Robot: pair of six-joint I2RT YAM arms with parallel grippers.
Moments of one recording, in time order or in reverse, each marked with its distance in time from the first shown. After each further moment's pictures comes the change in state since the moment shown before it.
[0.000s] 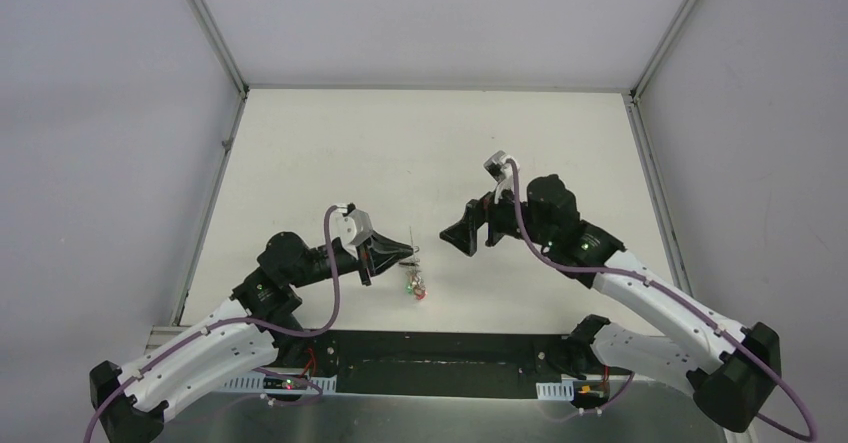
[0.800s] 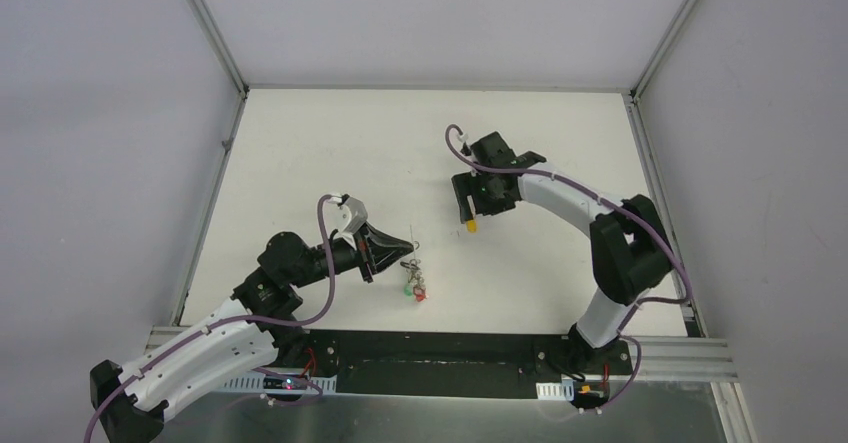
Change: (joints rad) left arm 0.000 0.008 -0.008 0.023 -0.074 -0.204; right arm -0.188 0.760 0.425 -0.510 0.250 -0.082
